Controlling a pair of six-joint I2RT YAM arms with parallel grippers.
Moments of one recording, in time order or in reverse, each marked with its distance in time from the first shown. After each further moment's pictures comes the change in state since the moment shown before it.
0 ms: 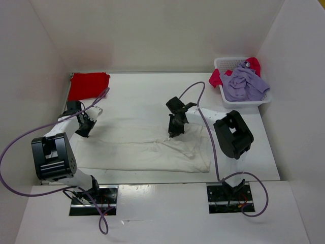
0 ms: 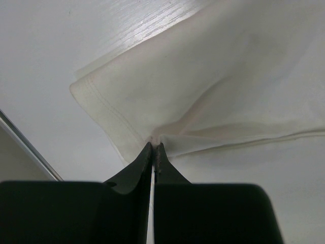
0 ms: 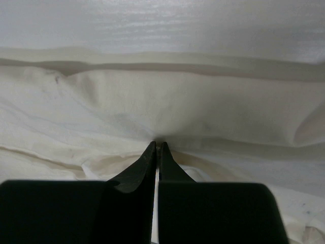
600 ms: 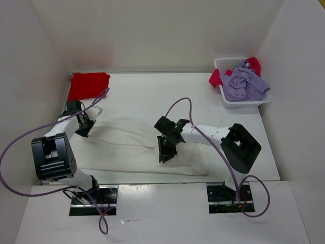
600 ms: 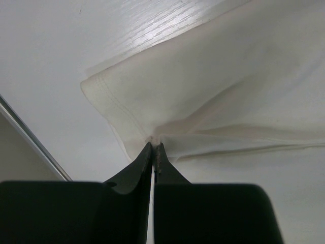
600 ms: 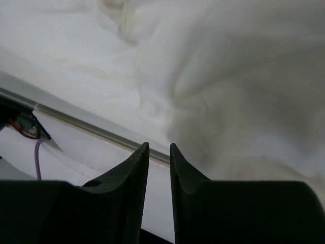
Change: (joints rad) left arm 0.000 0.000 0.000 0.012 -0.025 0.000; right arm 0.277 -0.189 -0.166 -0.065 -0.181 0.103
